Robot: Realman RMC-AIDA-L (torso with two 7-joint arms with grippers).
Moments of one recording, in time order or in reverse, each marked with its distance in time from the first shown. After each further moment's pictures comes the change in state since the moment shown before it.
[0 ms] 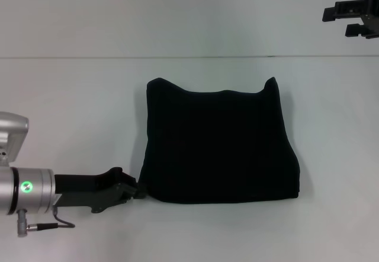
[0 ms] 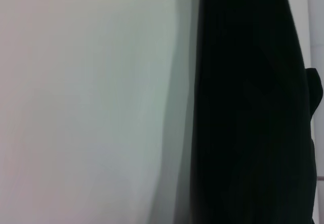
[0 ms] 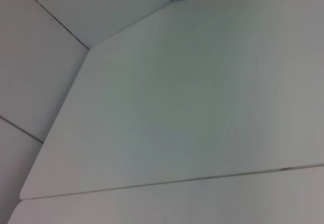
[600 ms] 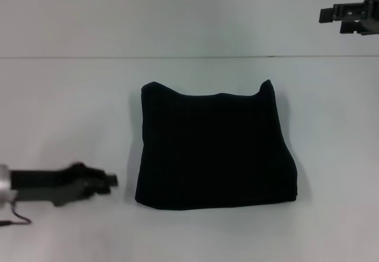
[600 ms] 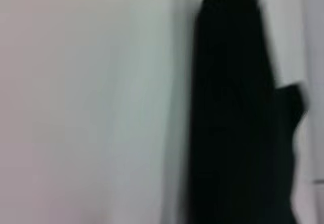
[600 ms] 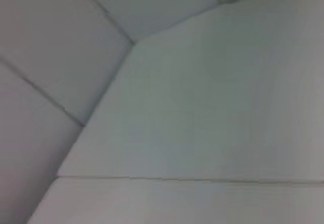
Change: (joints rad) left arm 0.050 0.039 -0.071 0.118 0.058 0.139 0.008; right arm -0.029 0.004 0.020 -0.009 0.086 -0.072 -0.169
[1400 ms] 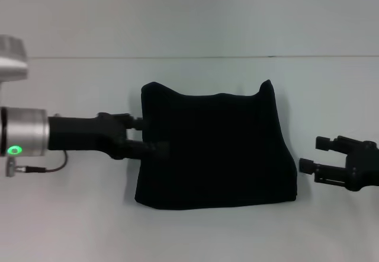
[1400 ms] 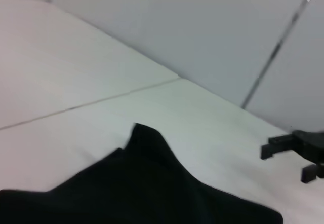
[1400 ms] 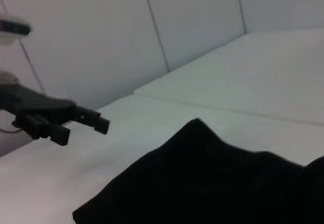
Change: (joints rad) left arm -0.148 -0.032 -0.047 0.065 -0.065 0.078 0.913; right arm -0.409 0.240 0.027 0.025 0.186 -0.172 -1.015
